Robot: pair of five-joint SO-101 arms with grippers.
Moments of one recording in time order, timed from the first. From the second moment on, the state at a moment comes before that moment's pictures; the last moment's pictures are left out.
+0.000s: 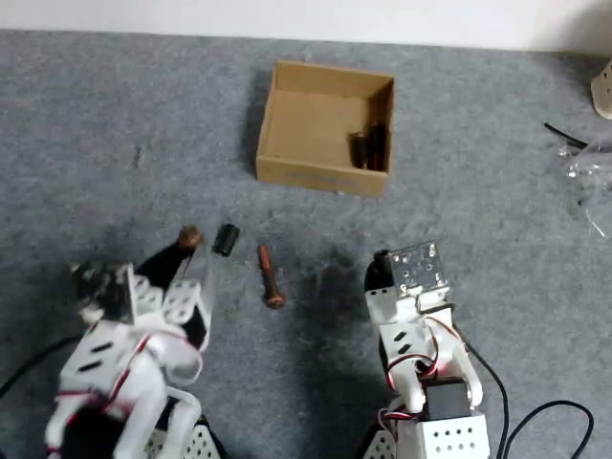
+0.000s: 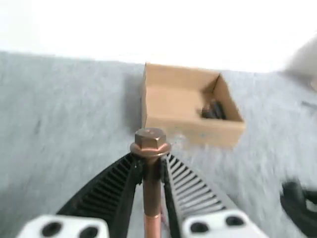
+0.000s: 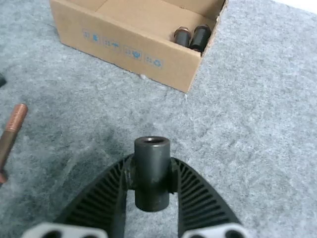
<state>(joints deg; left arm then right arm) 9.4 -104.0 65.8 64.3 14.8 -12.0 -104.1 95.7 45.4 12.5</state>
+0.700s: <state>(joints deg) 9.6 -103.4 96.0 10.2 23.1 -12.0 -104.2 95.7 42.9 12.5</state>
